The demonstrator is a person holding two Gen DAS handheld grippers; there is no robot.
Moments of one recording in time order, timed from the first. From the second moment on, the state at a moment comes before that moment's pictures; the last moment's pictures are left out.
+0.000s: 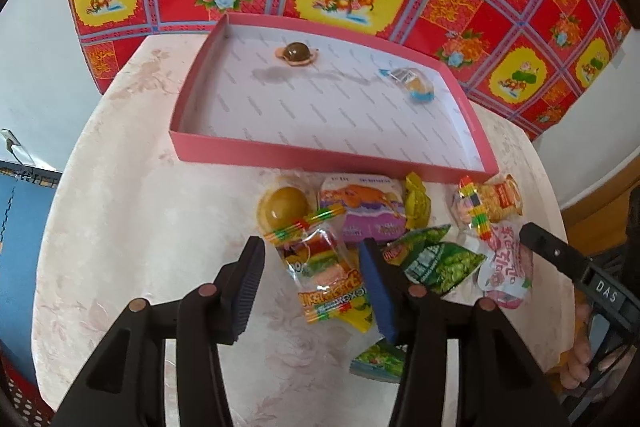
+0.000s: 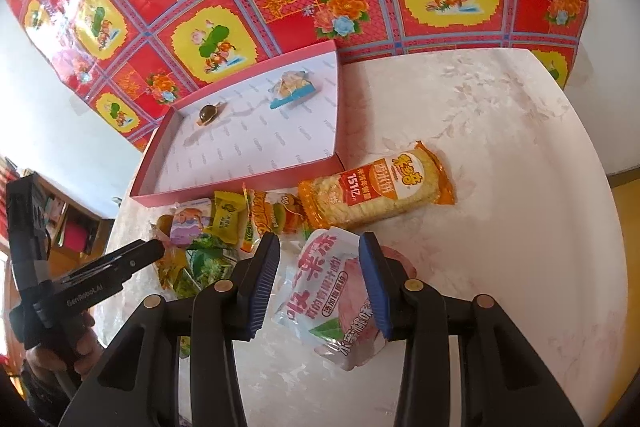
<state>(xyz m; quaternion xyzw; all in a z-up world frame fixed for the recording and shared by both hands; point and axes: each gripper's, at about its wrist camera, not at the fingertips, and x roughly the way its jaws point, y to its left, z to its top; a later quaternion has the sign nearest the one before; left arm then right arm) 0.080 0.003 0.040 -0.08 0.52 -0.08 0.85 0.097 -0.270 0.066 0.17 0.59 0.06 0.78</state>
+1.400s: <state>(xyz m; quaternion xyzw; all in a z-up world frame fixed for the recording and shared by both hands) 0.069 0.015 0.032 -0.10 0.48 -0.10 0.86 0.123 -0.217 0.041 0.14 0.62 0.10 0.77</state>
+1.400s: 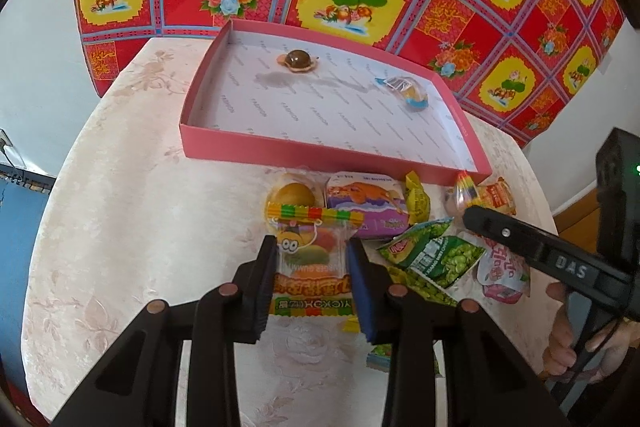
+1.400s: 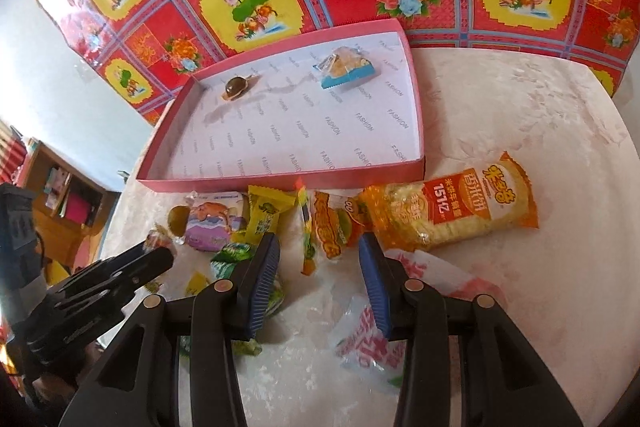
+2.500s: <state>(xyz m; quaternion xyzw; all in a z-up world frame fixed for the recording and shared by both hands) 0.065 0.016 0.035 -0.10 0.47 -0.09 0.87 0.127 -0.214 0.034 0.14 0.60 0.10 0.78</state>
